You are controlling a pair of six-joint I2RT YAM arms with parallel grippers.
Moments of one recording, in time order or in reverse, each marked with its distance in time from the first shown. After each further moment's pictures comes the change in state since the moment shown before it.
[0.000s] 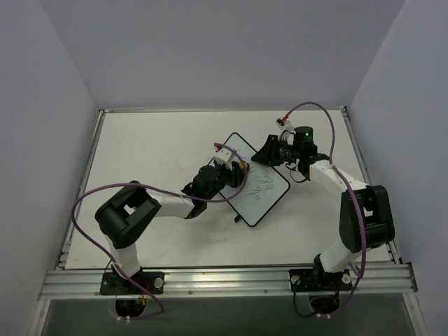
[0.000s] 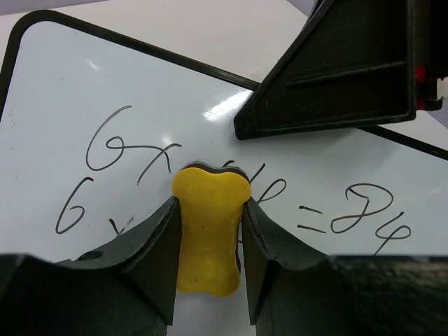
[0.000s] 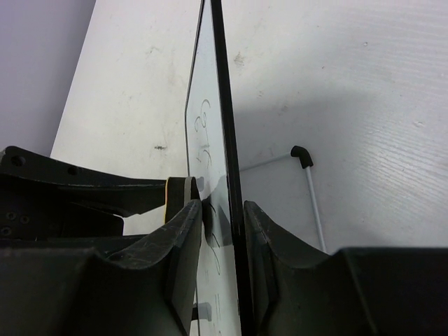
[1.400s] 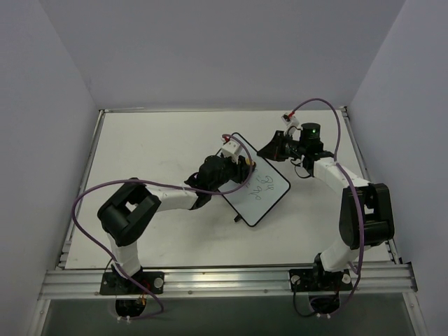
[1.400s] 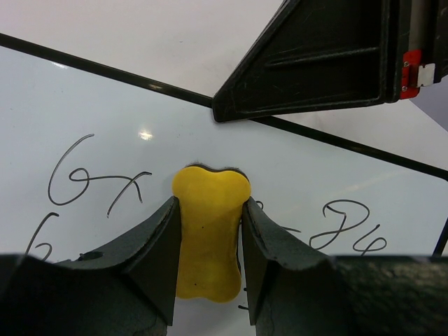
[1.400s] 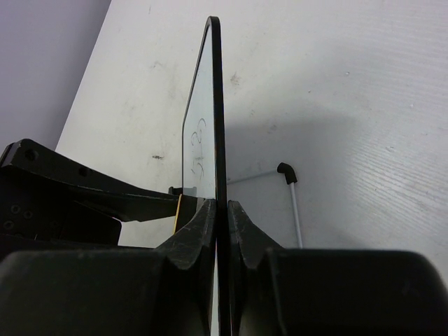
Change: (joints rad) left arm 0.017 0.027 0.138 -0.176 0.122 -0.017; right arm -0.057 0.023 0.030 0.033 -0.074 -0.027
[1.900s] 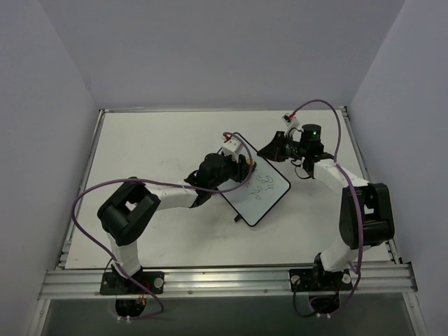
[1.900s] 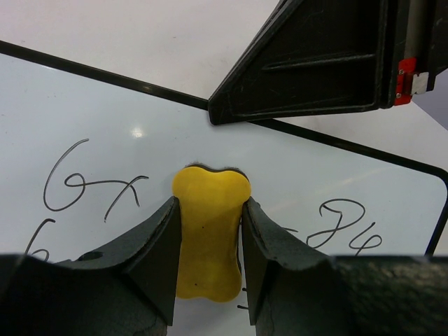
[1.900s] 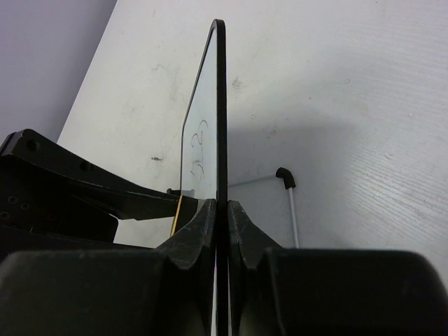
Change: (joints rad) left arm 0.011 0.004 0.022 -0.035 0.035 -0.002; right arm -0.005 0.000 -0.031 0.066 -0.015 -0.006
